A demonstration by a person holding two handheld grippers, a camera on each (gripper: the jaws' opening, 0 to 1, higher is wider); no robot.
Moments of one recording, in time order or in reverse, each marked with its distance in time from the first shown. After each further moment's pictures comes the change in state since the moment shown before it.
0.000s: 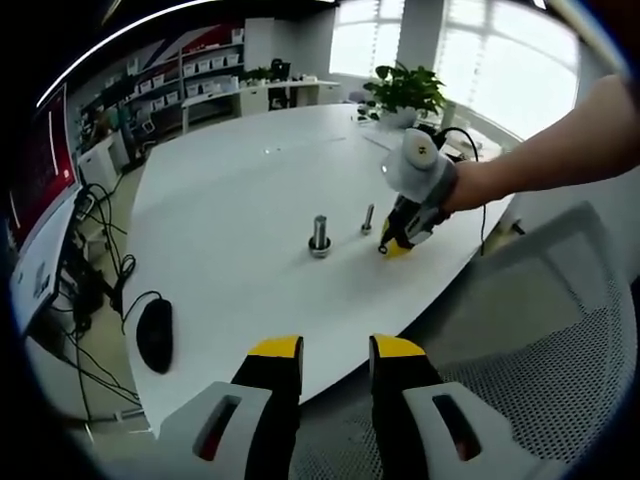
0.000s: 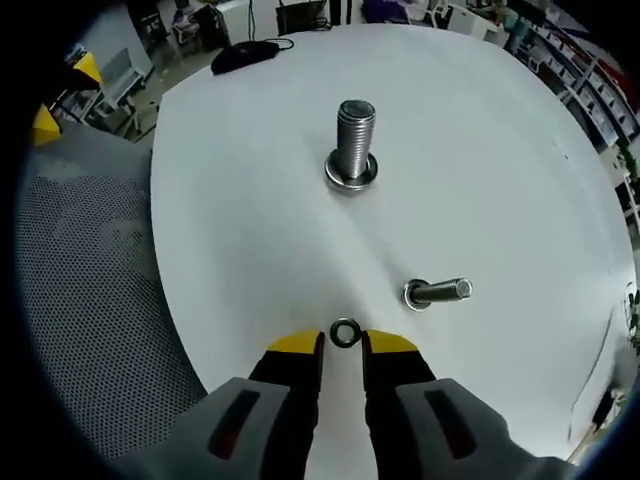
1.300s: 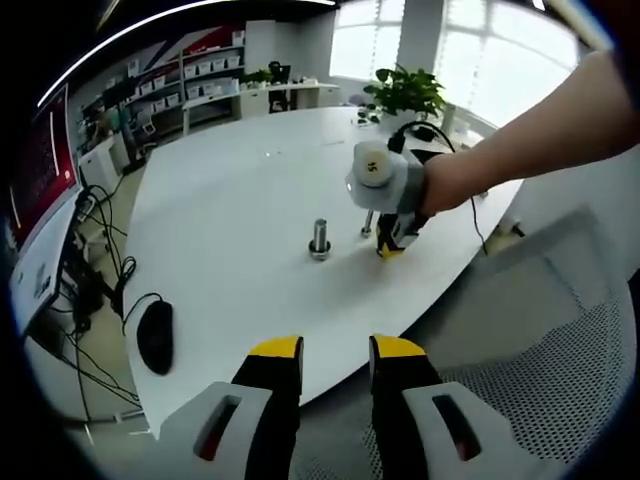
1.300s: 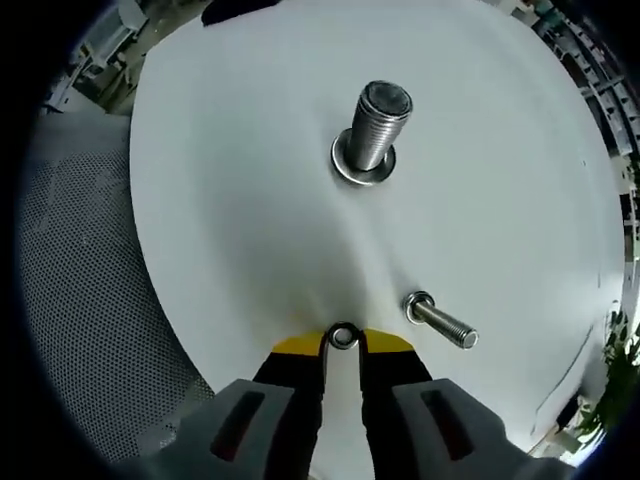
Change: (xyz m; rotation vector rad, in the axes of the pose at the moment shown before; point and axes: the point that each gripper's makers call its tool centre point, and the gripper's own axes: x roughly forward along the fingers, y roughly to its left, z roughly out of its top) left arm -0.001 -0.001 0.002 0.002 -0.011 -0.001; right arm 0.003 0.002 -0.001 -0.087 0.260 -0.047
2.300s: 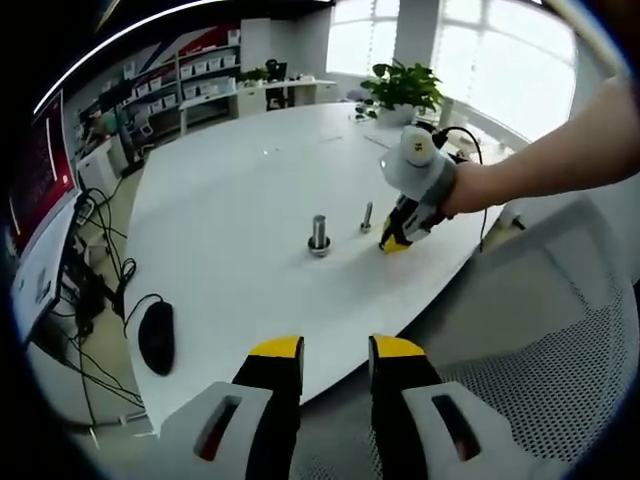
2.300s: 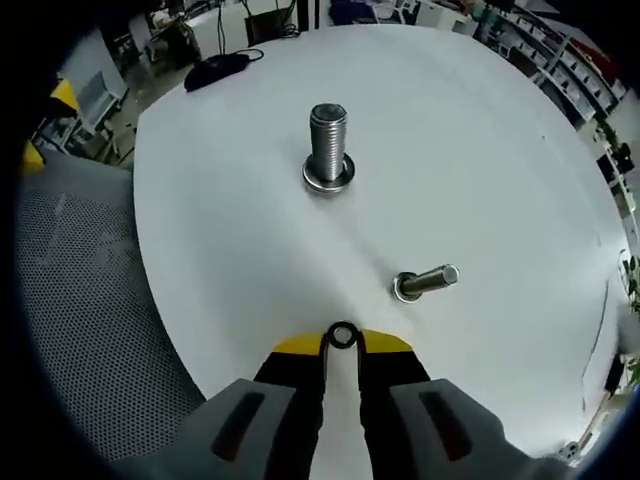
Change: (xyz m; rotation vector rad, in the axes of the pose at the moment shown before) left arm 0.002 0.000 -0.002 0.019 0.019 0.002; right arm -0.007 -0.007 -0.002 0.198 -0.285 -0.013
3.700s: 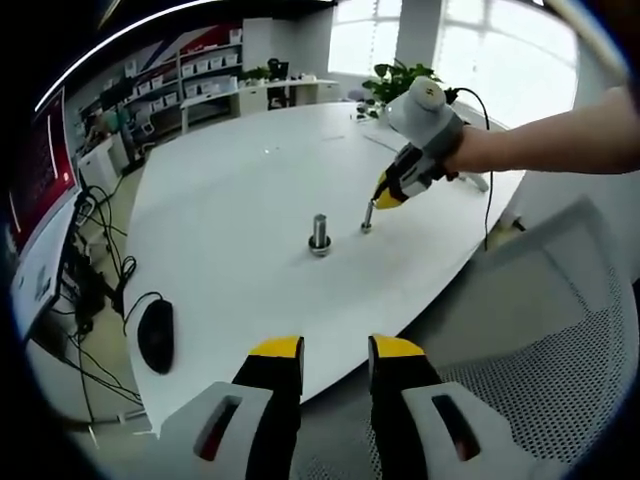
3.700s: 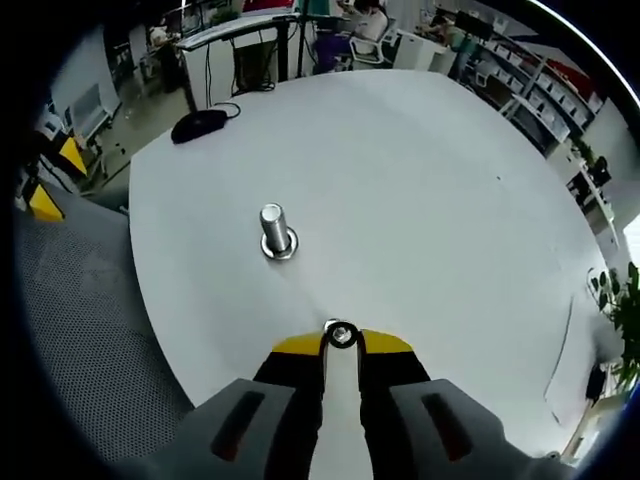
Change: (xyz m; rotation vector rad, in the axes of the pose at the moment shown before) left arm 0.000 0.000 -0.001 -0.007 0.003 0.001; right arm -0.047 -0.040 0.042 0.010 -0.143 -0.092
